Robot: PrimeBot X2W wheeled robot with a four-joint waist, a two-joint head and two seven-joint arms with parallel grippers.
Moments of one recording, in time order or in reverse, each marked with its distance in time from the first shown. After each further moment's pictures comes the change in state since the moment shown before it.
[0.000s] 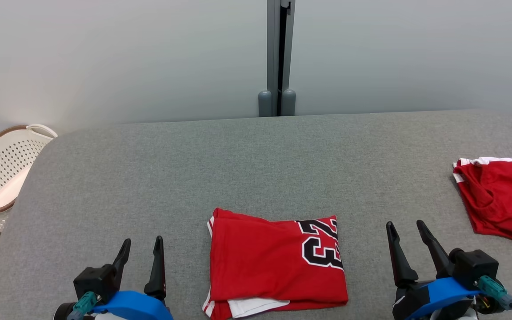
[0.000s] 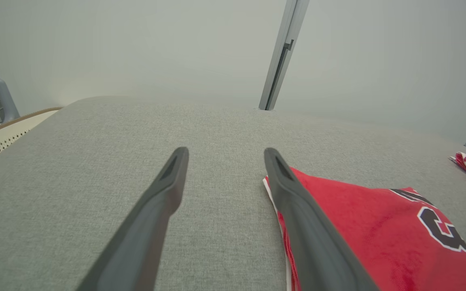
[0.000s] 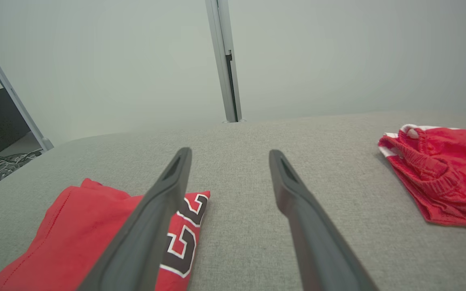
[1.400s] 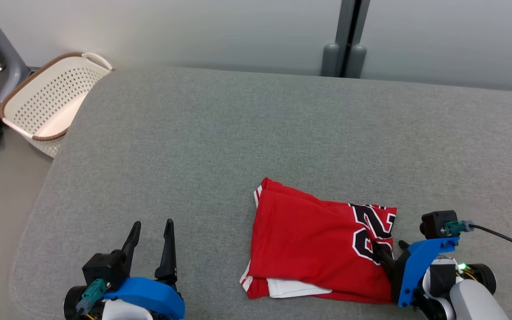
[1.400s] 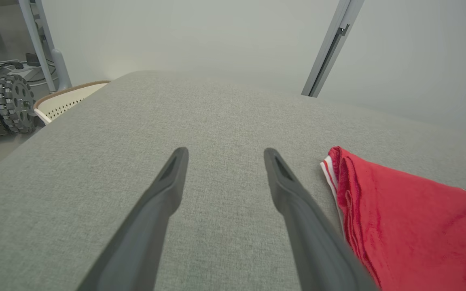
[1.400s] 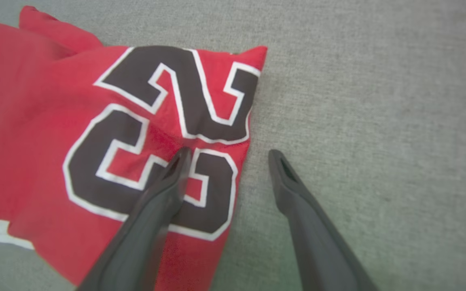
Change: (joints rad) left arm -0.031 -0.030 -0.005 -0.035 0.025 0.018 0.002; right arm -0.173 -0.053 0.015 0.172 0.065 0.000 0.586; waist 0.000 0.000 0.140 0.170
